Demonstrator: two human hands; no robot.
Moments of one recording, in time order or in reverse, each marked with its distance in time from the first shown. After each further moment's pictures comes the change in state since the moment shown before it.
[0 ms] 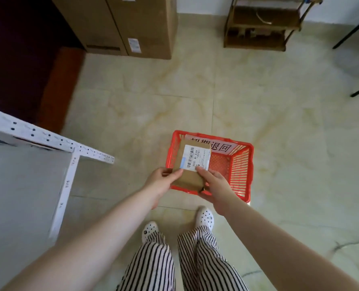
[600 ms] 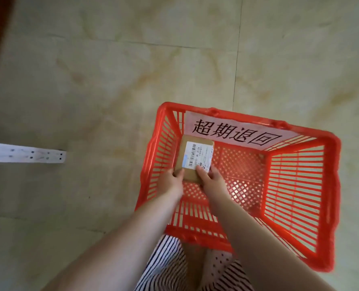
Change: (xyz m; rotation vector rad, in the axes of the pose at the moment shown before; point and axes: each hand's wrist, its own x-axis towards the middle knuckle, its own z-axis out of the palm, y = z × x) left_hand 0.404 -0.173 0.121 0.226 0.236 -0.079; right_hand 0.428 0.145 -0.011 -0.157 0.045 -0.116
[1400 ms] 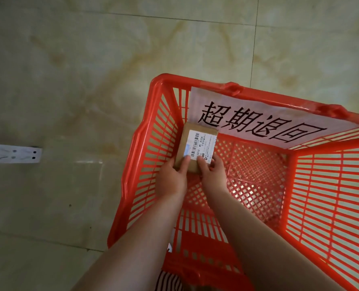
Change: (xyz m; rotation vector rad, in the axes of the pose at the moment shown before) left_hand 0.098 -0.040 0.054 0.007 0.177 0.170; right_hand 0.111 0.049 0.030 -0.086 0.158 -0.089
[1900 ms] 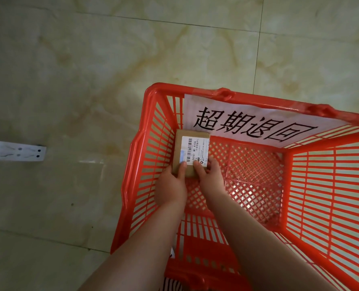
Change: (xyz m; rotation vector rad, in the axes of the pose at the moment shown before) left_hand -0.010 -0.012 -0.006 0.047 0.051 -0.038; right_hand -0.009 -0.002 0.007 -0.108 -0.081 0.009
